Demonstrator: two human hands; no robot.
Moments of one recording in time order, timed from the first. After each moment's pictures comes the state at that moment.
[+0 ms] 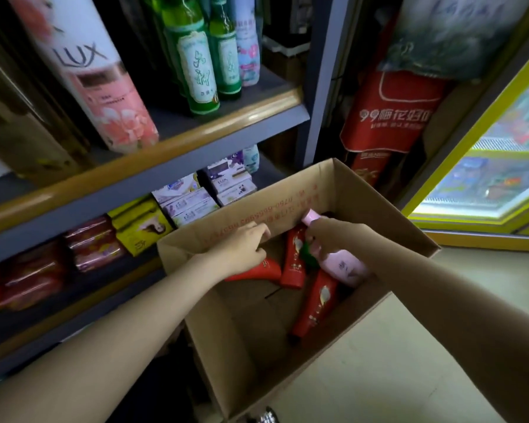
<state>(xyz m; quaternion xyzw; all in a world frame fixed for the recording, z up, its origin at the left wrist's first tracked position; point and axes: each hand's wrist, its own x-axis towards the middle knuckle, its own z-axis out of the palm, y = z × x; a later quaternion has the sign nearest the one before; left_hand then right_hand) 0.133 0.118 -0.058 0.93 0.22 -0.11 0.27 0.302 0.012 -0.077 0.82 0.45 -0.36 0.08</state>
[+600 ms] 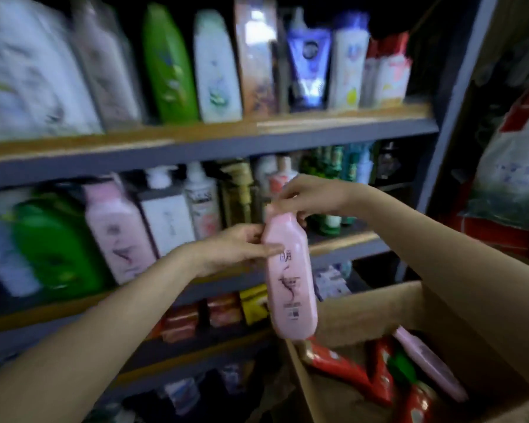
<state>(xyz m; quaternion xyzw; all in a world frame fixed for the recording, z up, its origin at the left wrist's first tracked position) -0.053 0.164 0.169 0.78 0.25 0.09 0.56 0.122 0.118 0.219 0.60 0.71 -0.30 -0.23</state>
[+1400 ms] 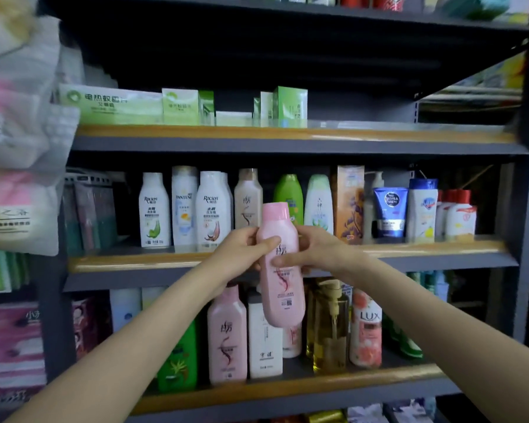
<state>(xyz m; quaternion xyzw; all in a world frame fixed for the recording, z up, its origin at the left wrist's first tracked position) -0.196 0.201 0.314 0.76 0.30 0.42 0.39 -0.038 0.150 0.322 0.52 0.69 -0.29 -0.42</state>
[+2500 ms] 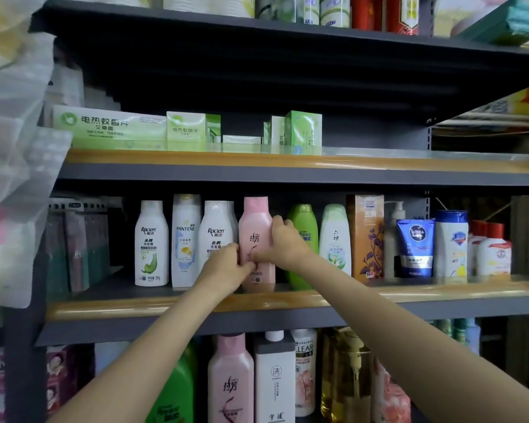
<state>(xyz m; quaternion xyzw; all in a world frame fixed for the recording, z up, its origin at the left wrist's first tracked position) -0.203 0.295 0.334 0.78 0.46 0.41 0.15 -0.078 0.267 0.370 0.64 0.67 0.02 -0.36</state>
